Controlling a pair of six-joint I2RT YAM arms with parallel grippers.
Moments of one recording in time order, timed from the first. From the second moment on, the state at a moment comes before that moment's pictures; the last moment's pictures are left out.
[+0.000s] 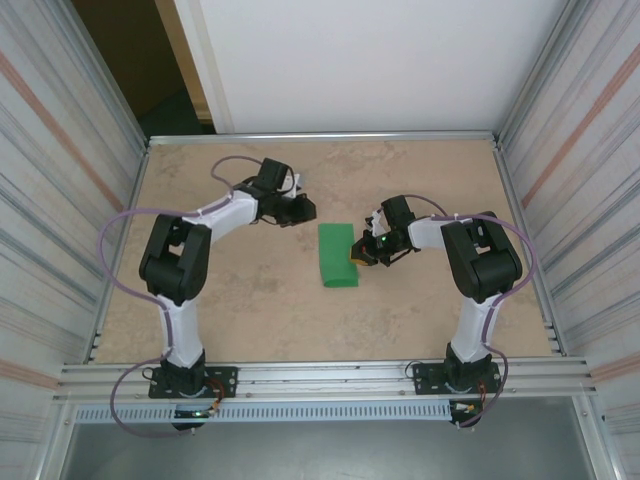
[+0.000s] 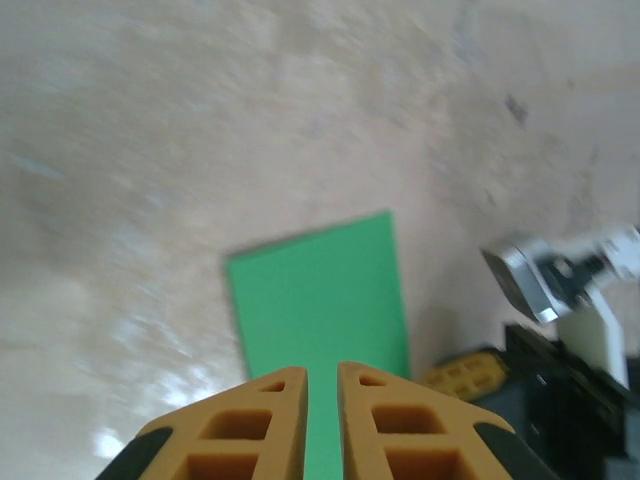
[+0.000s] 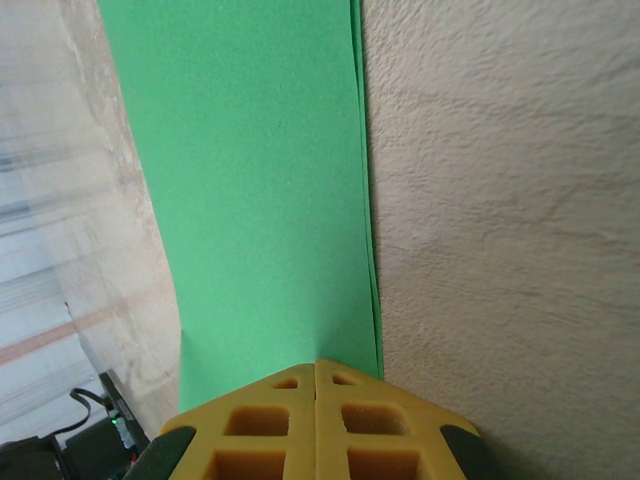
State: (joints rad) left arm -0.46 1.94 1.36 -0.35 0.49 -0.53; right arm 0.35 1.93 0.96 -0.22 -0.71 0.59
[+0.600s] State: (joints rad) left arm -0.62 1.97 1.19 -0.19 0.61 -0.69; right arm 0.34 1.94 0.96 -0.22 -0.73 0.59
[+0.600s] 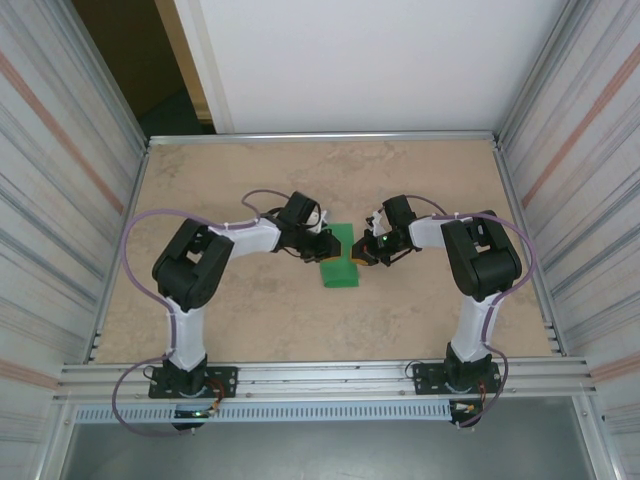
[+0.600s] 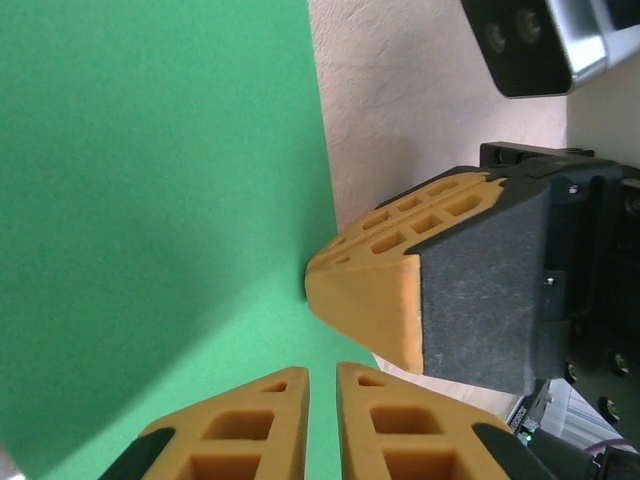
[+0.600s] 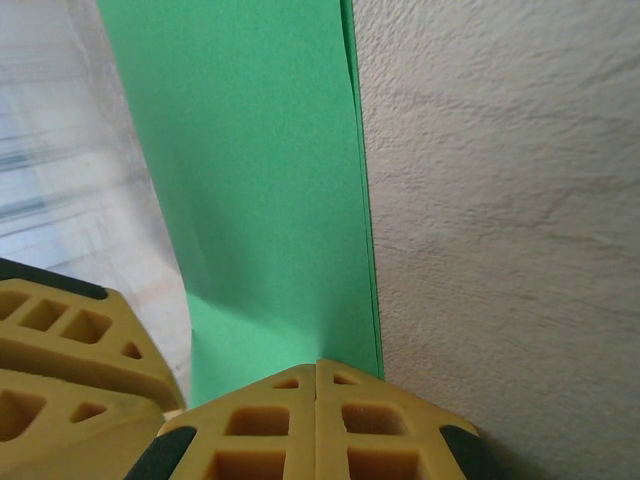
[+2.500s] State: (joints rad) left arm -0.51 1.92 0.98 -0.14 0.72 -0.61; right arm 0.42 1.83 0.92 -0.21 -0.54 0.59
